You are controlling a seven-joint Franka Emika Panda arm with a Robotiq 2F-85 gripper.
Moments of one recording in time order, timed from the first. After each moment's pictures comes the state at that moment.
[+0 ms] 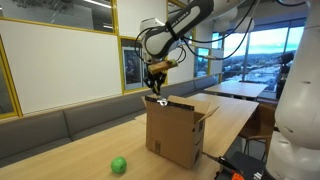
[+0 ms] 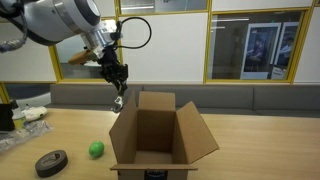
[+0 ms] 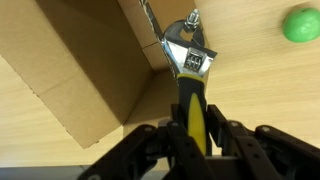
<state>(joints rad) 0.04 -0.09 0.09 -2.12 -0.37 2.18 0.55</state>
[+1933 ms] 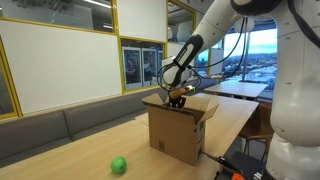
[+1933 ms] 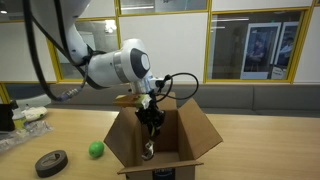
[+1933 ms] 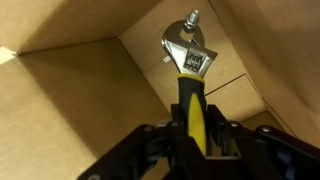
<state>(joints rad) -0.08 0.15 -0.08 -2.22 -0.31 2.35 0.43</state>
